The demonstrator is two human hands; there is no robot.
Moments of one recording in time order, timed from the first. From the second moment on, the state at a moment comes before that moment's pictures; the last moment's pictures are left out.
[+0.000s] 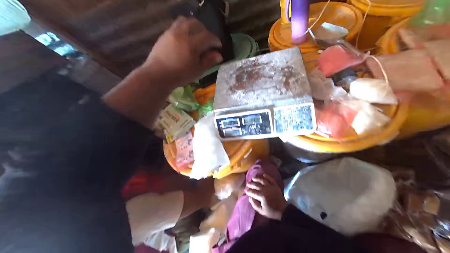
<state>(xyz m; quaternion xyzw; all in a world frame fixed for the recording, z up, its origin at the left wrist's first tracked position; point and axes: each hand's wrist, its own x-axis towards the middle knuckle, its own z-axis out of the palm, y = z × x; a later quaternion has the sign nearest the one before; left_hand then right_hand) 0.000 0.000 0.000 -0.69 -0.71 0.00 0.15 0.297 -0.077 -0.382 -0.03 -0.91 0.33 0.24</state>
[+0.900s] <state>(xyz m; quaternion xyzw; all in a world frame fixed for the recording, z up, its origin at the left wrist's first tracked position) 0.065 -0.224 -0.215 -0.45 -0.85 -0.25 0.03 0.447 -0.063 -0.392 -0.35 -0.78 0.49 -0.17</state>
